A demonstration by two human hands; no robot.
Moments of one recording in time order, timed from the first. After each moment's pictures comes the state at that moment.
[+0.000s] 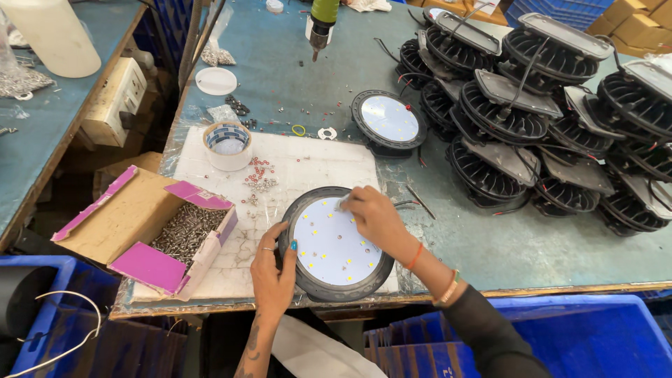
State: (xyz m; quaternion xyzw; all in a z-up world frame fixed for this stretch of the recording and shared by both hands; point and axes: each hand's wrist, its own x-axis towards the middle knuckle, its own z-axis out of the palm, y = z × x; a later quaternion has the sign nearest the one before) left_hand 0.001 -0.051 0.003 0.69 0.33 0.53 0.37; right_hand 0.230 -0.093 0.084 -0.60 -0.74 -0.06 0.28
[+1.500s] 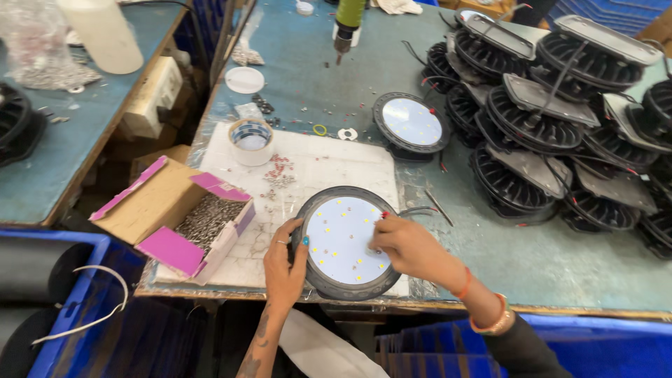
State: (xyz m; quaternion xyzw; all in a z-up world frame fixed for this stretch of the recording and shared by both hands) left_hand 0.002 -0.053 0.012 0.67 0.37 0.50 0.41; right_hand 0.239 -0.146 0.110 -0.57 -0.80 0.07 0.19
